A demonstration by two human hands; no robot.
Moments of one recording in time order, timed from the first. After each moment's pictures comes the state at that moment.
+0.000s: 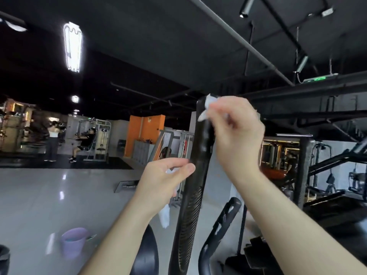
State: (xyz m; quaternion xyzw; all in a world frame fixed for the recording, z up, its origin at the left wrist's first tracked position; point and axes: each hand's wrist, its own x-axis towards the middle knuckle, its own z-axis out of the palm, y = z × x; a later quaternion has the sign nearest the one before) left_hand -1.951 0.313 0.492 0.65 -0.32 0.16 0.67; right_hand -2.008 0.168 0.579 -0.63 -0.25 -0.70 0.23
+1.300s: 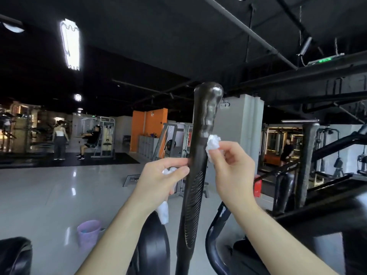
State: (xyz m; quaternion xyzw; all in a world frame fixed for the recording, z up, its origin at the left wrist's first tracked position) left_hand -1.956 0.327 0.470 0.66 -0.32 0.12 0.67; right_hand -2.004 0.160 0.490 -0.67 -0.12 -0.57 0.47
